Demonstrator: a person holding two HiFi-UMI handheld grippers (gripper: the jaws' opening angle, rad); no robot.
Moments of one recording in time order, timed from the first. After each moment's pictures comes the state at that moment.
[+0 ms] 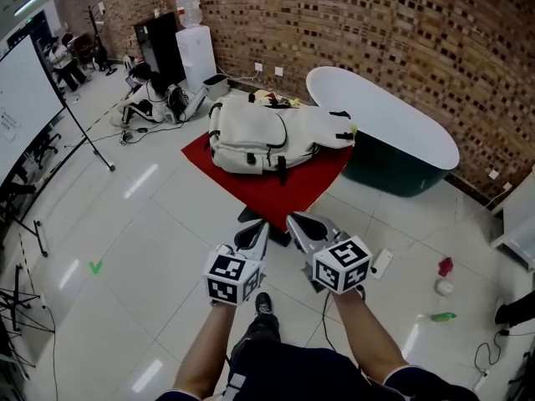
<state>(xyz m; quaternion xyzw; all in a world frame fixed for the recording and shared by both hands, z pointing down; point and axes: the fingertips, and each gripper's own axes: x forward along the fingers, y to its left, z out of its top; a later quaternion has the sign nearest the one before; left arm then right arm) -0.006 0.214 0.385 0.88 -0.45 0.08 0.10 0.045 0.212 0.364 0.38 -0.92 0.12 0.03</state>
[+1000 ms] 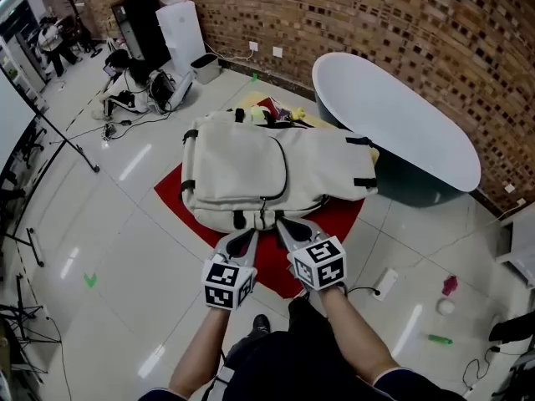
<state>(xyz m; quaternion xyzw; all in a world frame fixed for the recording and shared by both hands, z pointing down) -0.017 -0.051 0.493 0.85 -0.47 0.16 0.17 0.040 -0.073 0.501 0.39 -0.89 0.20 0.14</state>
